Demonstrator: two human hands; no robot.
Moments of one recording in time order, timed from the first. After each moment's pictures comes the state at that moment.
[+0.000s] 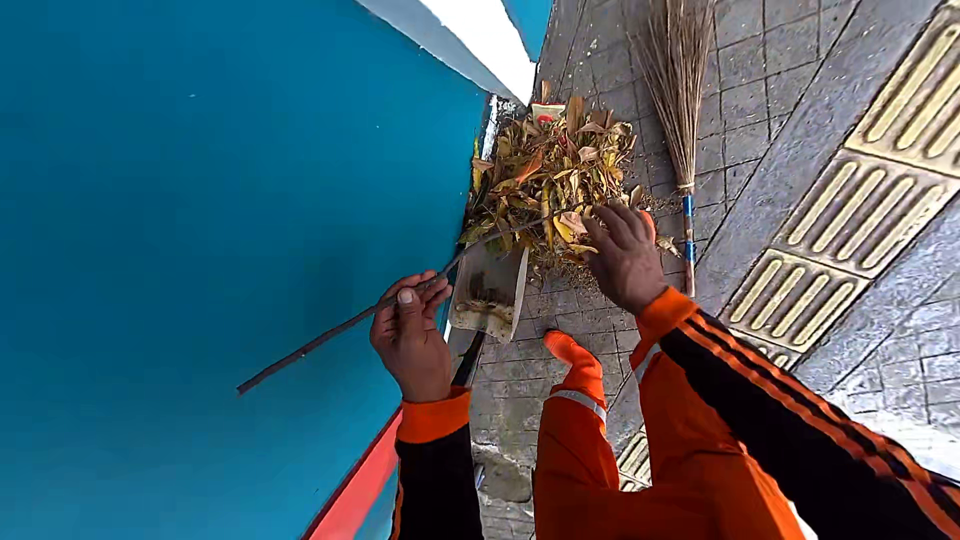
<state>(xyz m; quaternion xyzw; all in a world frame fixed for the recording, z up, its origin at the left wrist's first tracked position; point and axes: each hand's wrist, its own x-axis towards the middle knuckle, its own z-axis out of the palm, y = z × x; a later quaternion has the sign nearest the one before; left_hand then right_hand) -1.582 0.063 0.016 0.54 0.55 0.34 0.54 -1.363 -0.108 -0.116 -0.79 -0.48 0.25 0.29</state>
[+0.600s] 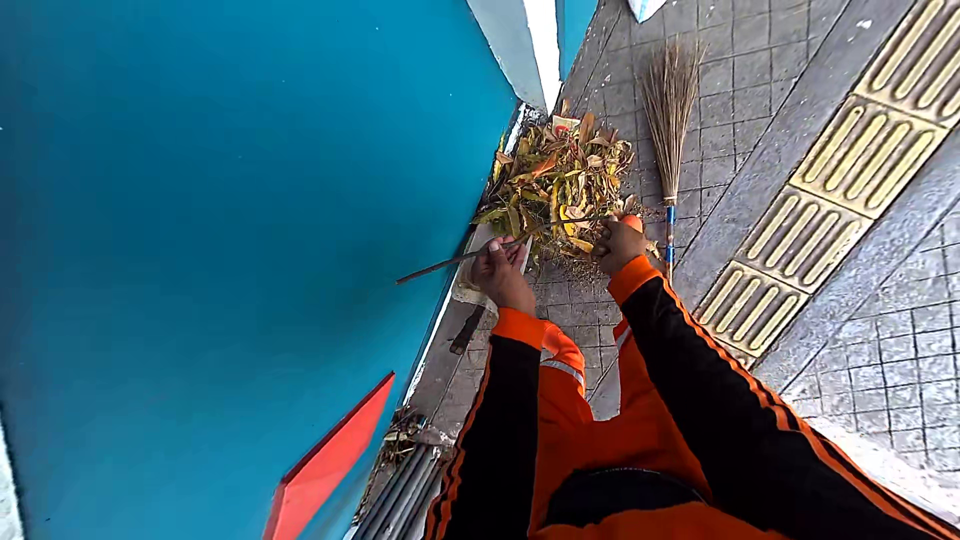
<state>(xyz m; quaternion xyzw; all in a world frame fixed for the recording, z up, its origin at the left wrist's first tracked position) -1.568 -0.019 0.018 0.31 0.67 0.40 0.55 -1.428 -0.079 -0.046 -0.64 0.33 0.46 0.52</state>
